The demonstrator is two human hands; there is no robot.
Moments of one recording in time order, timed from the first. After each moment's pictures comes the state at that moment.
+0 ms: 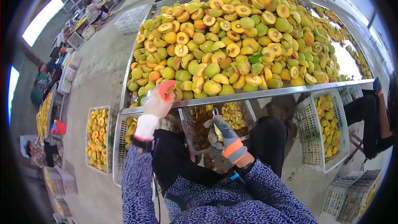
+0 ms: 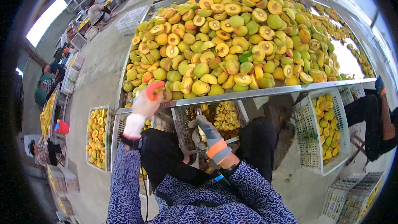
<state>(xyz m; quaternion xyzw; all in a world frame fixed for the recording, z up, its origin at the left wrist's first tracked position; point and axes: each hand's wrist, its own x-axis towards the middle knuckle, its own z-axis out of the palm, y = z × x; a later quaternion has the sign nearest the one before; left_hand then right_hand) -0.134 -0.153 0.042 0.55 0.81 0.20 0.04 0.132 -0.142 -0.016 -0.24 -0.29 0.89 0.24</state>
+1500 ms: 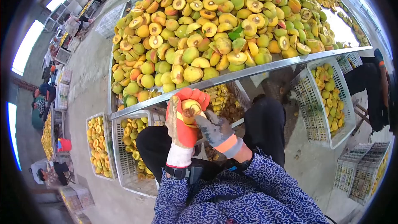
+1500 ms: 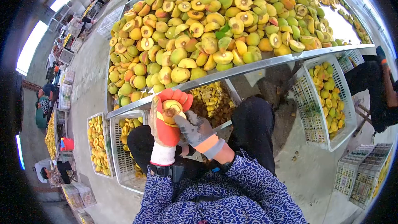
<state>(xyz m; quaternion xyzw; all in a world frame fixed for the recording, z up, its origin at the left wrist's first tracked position) 0.027 -0.164 -0.004 0.15 0.34 0.77 0.52 0.140 -0.159 -0.026 -0.32 -0.51 0.71 0.37</state>
